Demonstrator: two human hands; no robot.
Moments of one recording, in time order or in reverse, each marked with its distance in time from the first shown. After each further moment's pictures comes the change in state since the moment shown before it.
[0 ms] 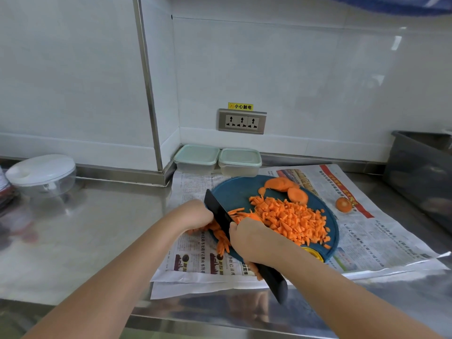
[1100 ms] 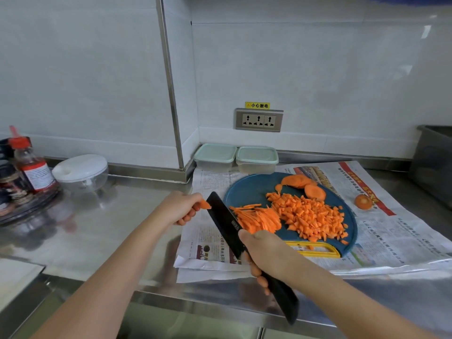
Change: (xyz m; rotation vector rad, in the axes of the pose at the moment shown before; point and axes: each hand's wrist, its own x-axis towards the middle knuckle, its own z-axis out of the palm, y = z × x) left_hand -0.033 -0.051 -0.035 -0.582 0.144 -0.028; right_hand -0.031 -0.025 0.017 1.478 -0.027 0.356
